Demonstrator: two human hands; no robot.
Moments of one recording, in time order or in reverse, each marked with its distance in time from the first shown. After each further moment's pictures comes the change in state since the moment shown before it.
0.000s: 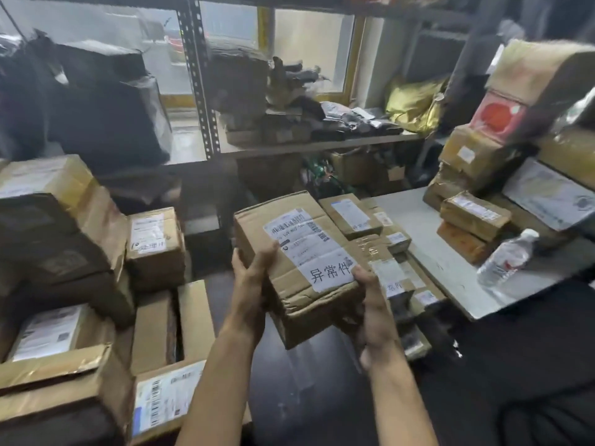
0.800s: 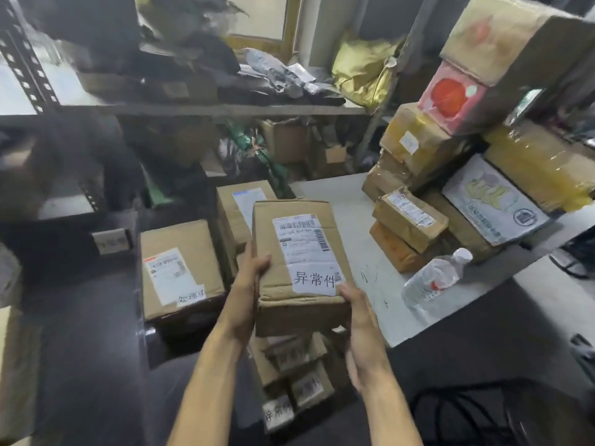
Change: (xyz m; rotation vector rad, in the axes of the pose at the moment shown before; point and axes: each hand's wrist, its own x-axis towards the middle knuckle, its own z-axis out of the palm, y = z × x) left_hand 0.153 -0.159 0.195 0.012 -0.260 -0.126; right_hand 0.152 -0.065 -0.223 -0.416 0.263 0.148
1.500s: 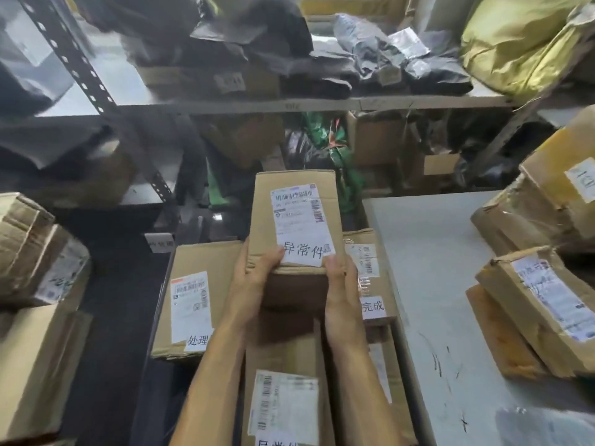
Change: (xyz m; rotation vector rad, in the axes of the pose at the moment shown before) left_hand 0.152 0.028 -0.016 0.214 0.561 0.068; right_hand 0.210 -0.027 0.087 -0.161 -0.284 -0.042
